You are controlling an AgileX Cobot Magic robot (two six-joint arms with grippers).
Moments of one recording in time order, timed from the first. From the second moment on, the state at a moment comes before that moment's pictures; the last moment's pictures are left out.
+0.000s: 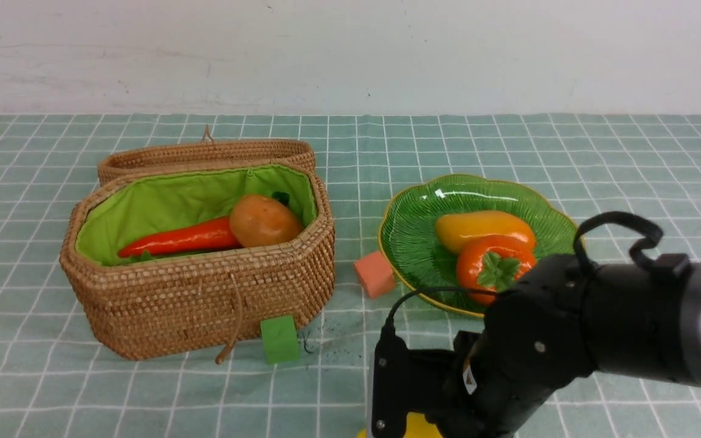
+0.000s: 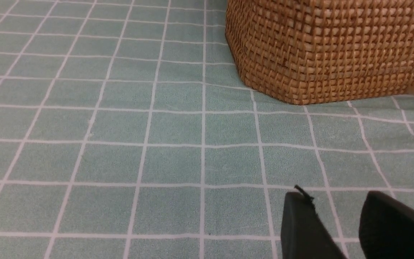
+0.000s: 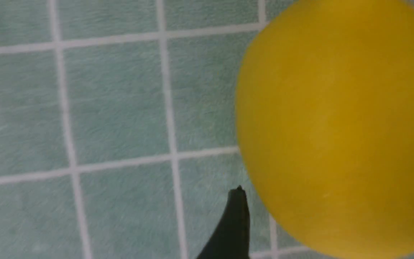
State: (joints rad) right arm 0.75 1.73 -0.99 0.11 0.66 -0.81; left arm -0.06 -0.01 0.03 0.10 0.42 -0.19
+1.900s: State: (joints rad) right arm 0.84 1.93 -1.33 0.46 0.82 -0.30; left arm -0.06 -0.01 0.03 0.10 0.42 -0.19
